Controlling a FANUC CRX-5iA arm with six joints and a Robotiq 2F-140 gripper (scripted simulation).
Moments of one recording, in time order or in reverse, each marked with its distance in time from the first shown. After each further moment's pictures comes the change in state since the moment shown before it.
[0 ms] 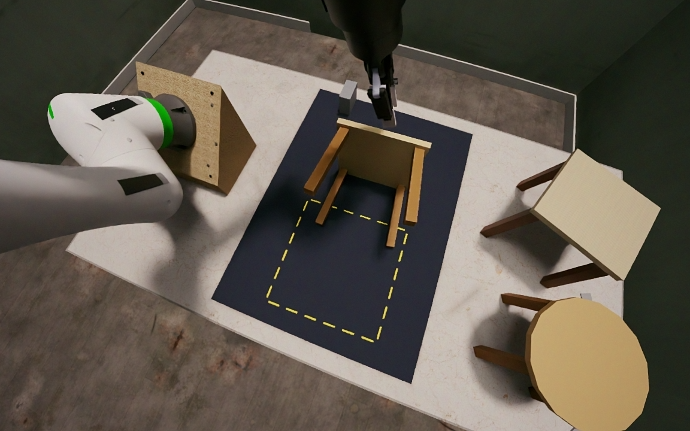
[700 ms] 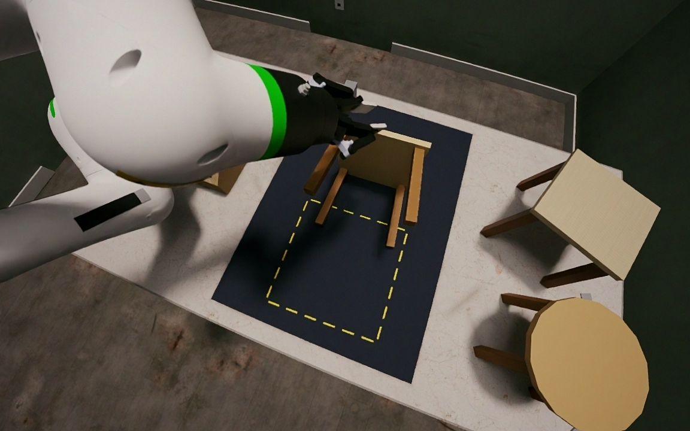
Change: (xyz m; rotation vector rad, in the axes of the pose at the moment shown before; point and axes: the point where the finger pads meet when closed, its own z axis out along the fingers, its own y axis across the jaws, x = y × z) arm -0.034 0.033 -0.020 0.418 0.354 -0.393
